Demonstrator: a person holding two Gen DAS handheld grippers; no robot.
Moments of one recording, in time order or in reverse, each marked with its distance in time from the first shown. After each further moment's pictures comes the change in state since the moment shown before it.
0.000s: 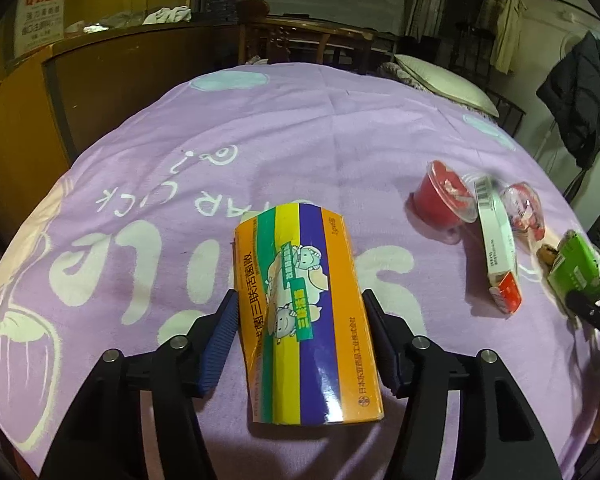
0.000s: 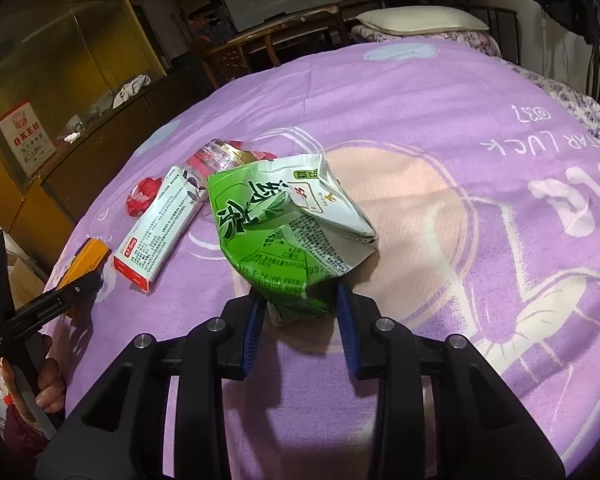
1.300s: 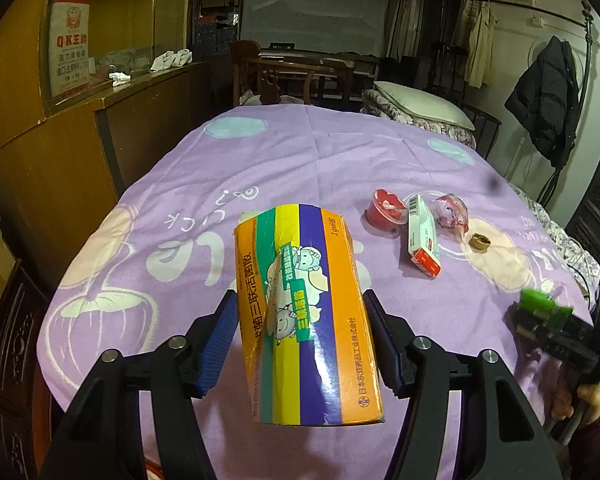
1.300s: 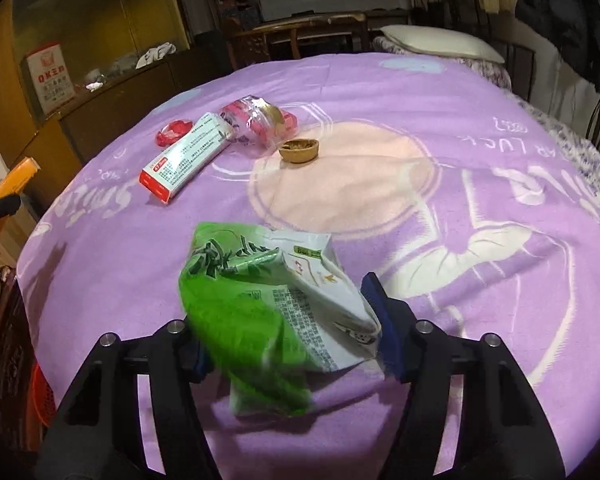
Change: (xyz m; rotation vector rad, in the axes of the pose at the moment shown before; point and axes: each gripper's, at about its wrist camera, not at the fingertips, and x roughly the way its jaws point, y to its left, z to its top) left arm -0.132 0.005 -0.022 0.064 -0.092 -0.017; right arm -0.055 0.010 -0.044 -0.168 -0.019 -0.034
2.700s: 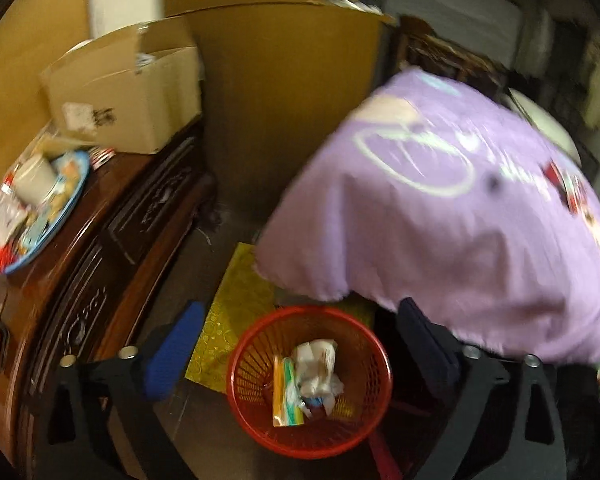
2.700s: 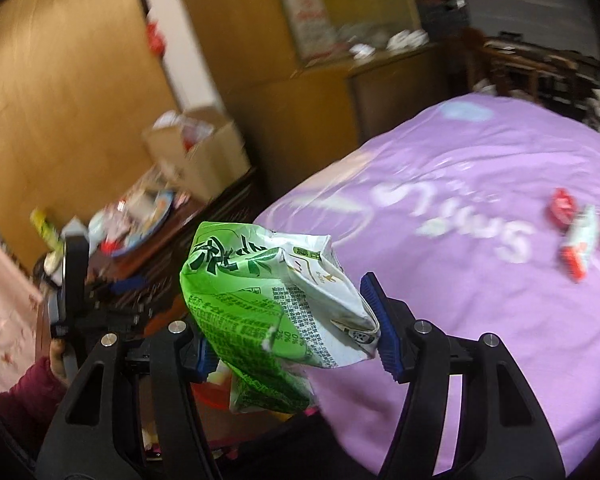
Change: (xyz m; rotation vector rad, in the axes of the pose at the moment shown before) left arm -0.144 0.247 -0.189 -0.338 0.103 0.311; right arm -0.052 0.341 -0.025 -0.433 0.167 0.576
